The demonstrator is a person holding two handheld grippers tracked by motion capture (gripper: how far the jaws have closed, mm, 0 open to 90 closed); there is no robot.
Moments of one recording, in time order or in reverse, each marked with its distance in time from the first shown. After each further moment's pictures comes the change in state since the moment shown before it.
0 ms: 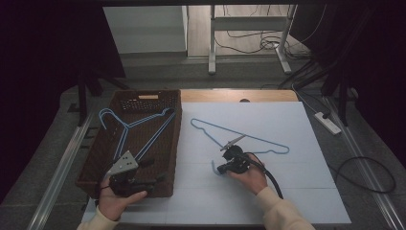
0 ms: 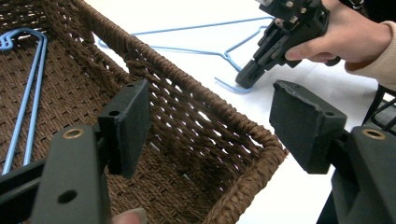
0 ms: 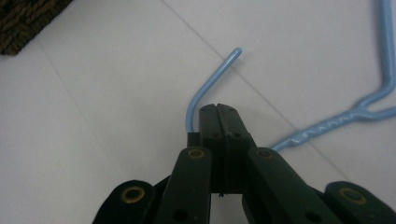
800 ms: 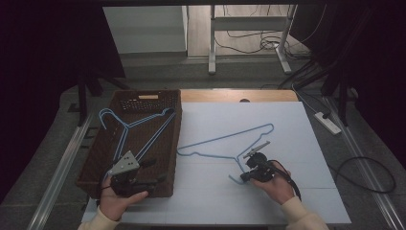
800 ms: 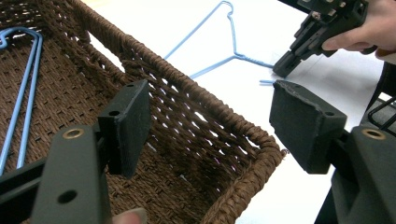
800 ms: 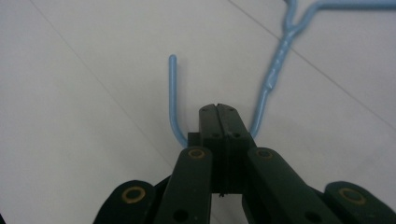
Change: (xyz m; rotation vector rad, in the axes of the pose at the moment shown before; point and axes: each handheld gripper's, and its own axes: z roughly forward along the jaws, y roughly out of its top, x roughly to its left) left arm -0.001 0.000 0.002 0.002 -0.009 -0.004; right arm -0.020 -0.054 -0.046 0.071 -0.076 0.049
